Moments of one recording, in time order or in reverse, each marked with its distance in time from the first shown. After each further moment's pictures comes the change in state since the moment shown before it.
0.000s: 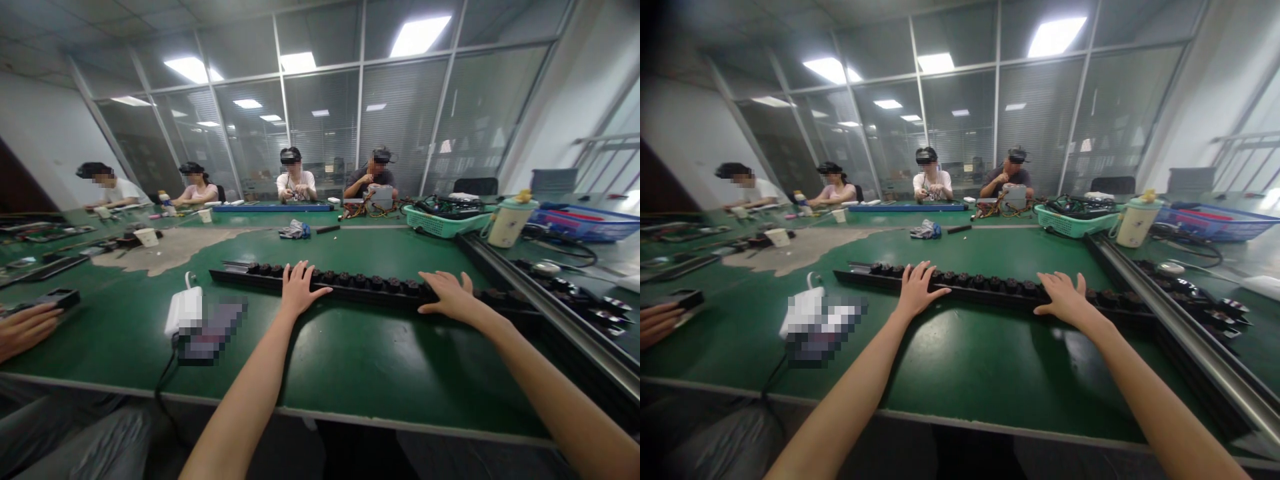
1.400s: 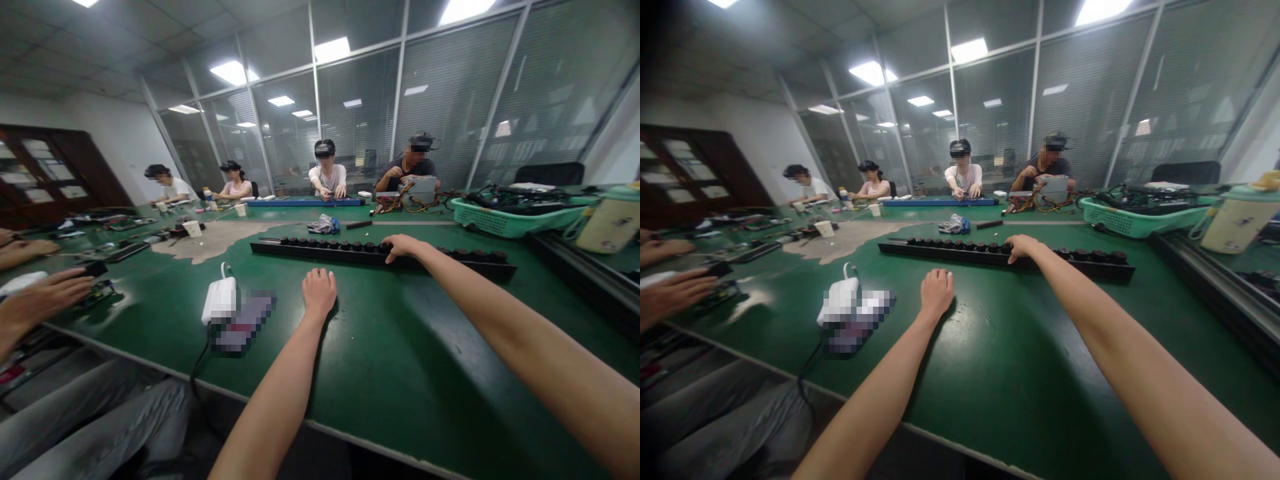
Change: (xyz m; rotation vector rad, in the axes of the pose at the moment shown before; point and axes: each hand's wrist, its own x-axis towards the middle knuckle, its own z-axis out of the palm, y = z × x) left_hand -0.003 -0.012 0.015 0.085 -0.021 -0.388; right_hand 0.256 -0.127 0.025 0.022 -0.269 -0.203
